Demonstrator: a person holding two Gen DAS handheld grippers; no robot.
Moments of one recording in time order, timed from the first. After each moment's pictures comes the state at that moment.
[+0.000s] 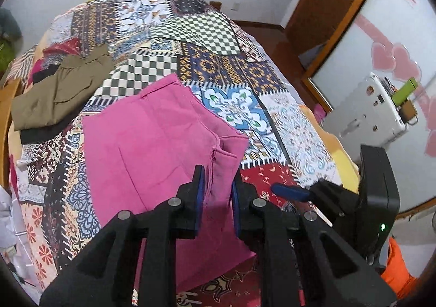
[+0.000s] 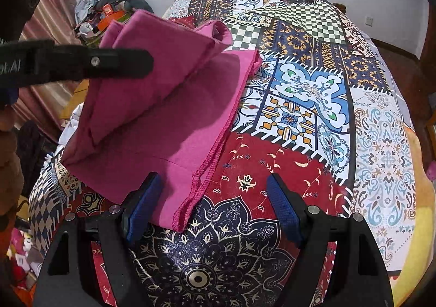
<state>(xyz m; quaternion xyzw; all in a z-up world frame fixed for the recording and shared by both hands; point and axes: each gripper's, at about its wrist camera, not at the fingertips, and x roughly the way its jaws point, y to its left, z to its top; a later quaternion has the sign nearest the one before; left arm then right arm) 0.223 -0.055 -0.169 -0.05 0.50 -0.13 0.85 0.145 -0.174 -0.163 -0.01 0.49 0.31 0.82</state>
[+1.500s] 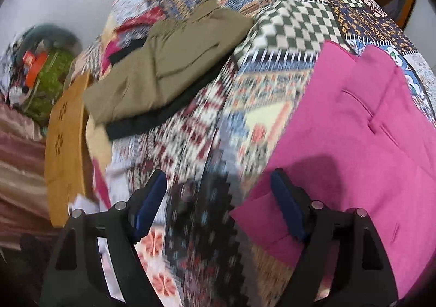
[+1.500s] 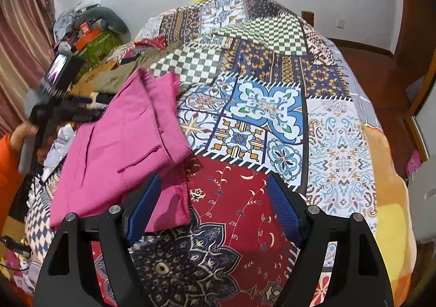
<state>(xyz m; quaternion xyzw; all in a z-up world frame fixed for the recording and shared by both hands) 0.262 0.102 -0.245 0.11 0.57 0.07 0.81 0.150 -0.210 -0.133 0.00 0.47 0.24 0.85</state>
